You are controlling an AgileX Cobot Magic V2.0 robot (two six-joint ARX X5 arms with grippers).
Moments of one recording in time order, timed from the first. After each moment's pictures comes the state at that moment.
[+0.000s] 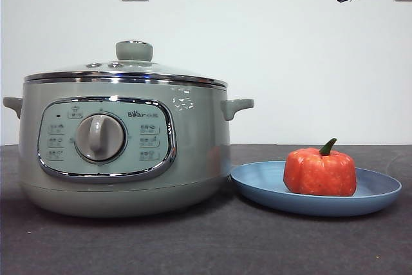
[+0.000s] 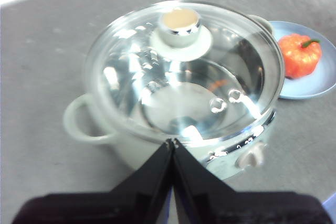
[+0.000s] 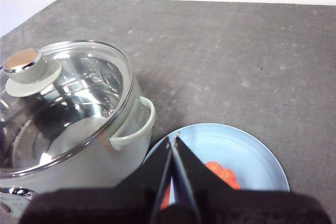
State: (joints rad) left arm -0.51 0.49 0.80 -0.76 -0.06 0.03; right arm 0.67 0.76 0.69 -0.30 0.21 0.19
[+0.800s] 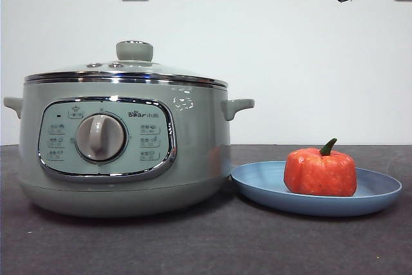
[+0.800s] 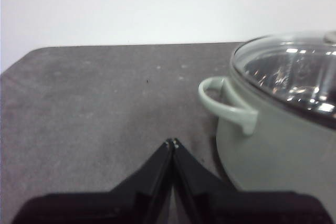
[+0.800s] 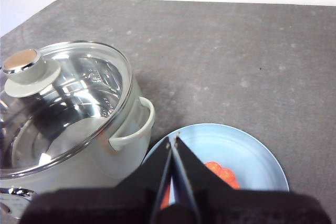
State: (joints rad) left arm -0.07 0.01 0.04 -0.15 -0.02 -0.02; right arm 0.67 0.76 0.69 -0.30 0.21 0.19
